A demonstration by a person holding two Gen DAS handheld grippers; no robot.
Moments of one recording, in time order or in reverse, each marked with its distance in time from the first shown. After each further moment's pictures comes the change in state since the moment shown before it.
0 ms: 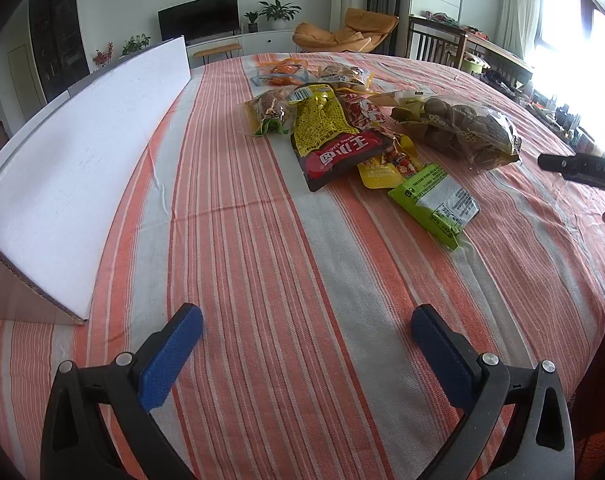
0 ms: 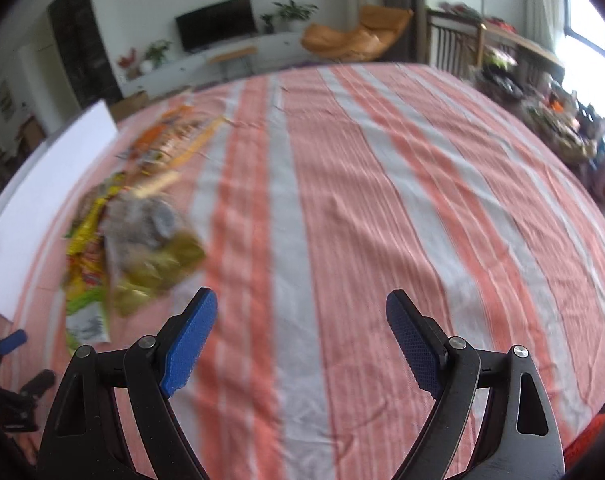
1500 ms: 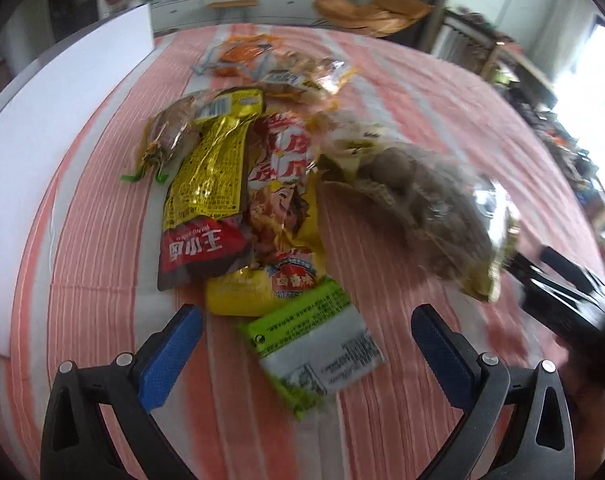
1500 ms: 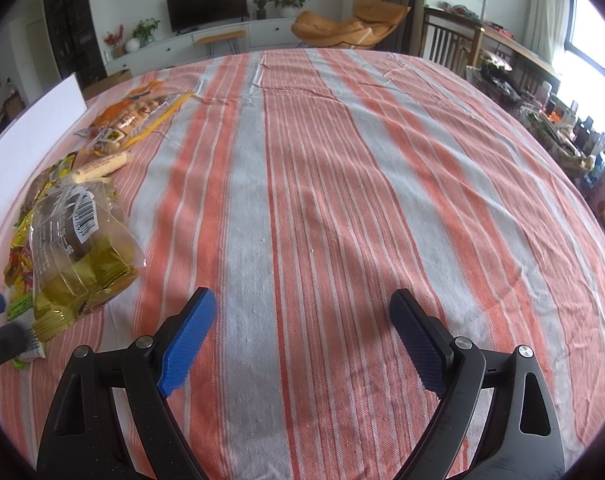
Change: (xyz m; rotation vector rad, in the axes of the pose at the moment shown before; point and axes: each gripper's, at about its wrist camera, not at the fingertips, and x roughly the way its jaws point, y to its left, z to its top) left arm 0.059 -0.079 0.097 -0.197 0.158 -0.020; right arm 0.038 -0.003 0.007 -0.064 0.030 -0.090
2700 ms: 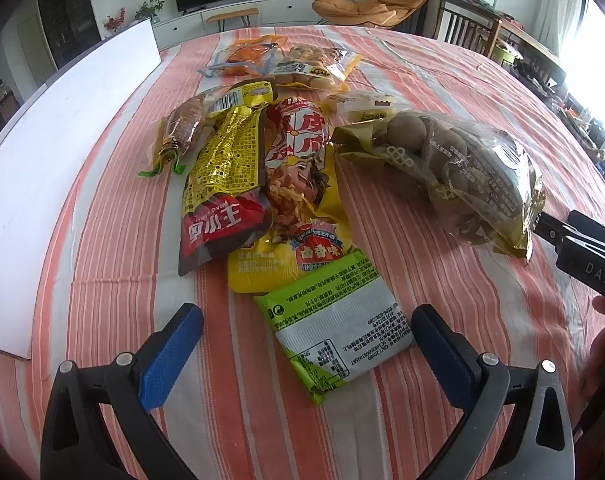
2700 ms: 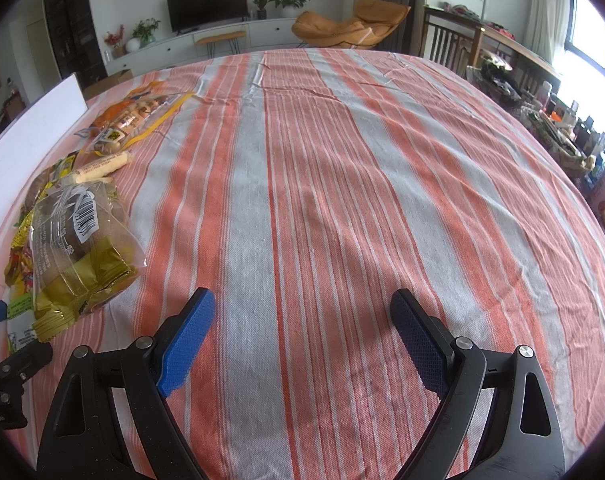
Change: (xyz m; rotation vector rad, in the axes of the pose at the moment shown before) left arm 0.000 0.004 -0.019 0.100 -0.025 0.085; right arm 0.000 0.000 -0.001 0.000 0.000 0.001
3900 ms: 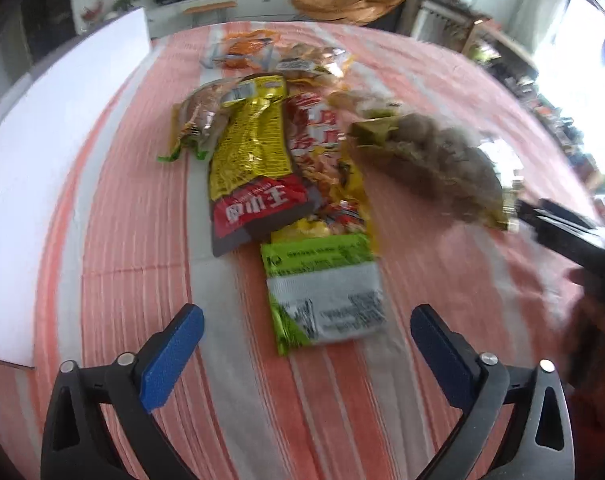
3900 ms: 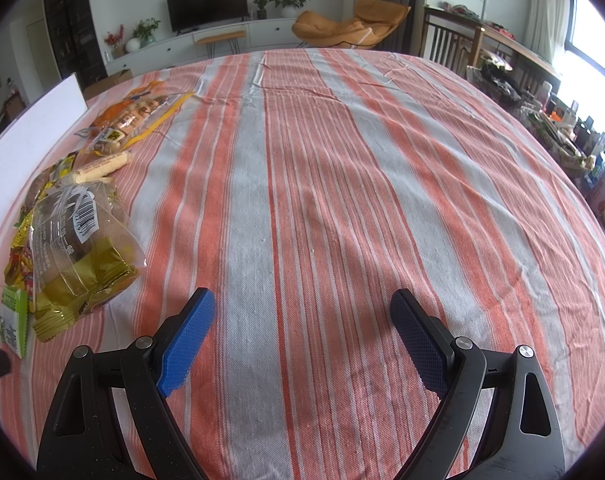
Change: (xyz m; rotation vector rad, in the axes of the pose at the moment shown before) left arm -0.013 0.034 -0.004 0.012 0.031 -0.081; right arm 0.000 0.000 0.000 0.000 0.000 0.000
